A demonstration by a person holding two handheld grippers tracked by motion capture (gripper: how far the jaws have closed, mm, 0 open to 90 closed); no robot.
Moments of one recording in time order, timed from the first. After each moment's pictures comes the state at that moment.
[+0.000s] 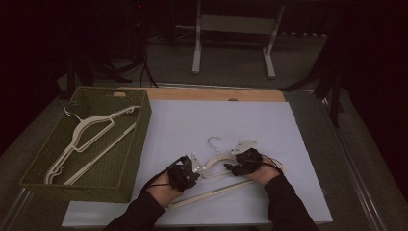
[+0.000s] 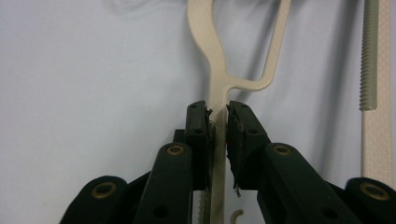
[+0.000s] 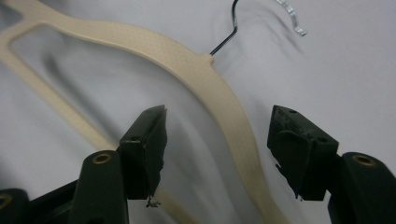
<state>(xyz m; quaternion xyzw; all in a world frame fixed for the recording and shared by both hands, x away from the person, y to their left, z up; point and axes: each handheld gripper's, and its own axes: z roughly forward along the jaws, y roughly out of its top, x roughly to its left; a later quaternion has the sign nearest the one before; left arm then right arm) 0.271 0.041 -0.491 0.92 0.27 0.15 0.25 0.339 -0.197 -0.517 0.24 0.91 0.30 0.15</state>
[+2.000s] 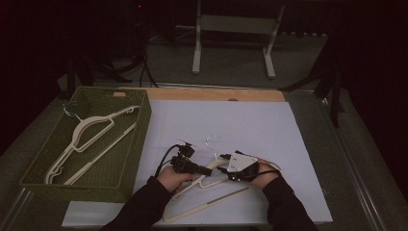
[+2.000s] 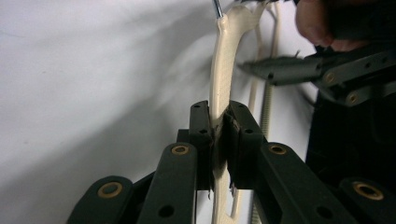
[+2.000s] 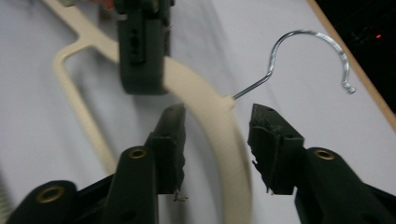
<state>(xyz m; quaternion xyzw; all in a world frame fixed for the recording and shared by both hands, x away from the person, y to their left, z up) 0.340 0.055 -0.524 0.79 0.41 -0.23 0.40 0.303 -0.181 -0.499 0.05 0.90 0.36 0.23</state>
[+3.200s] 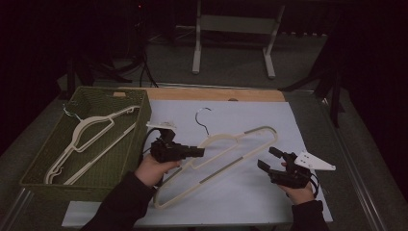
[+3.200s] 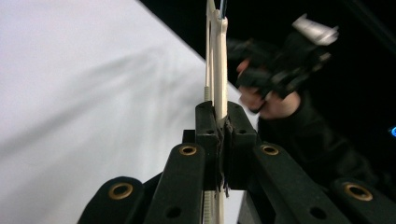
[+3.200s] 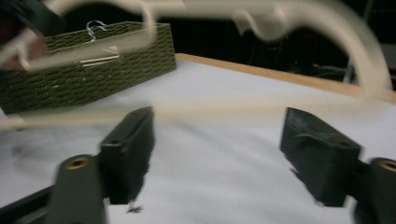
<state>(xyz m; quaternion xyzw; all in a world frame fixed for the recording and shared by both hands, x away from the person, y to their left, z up) 0.314 0.109 -0.402 0.76 0.33 -0.13 0.55 0.264 -0.308 -0.476 0.34 0.71 0.58 0.19</state>
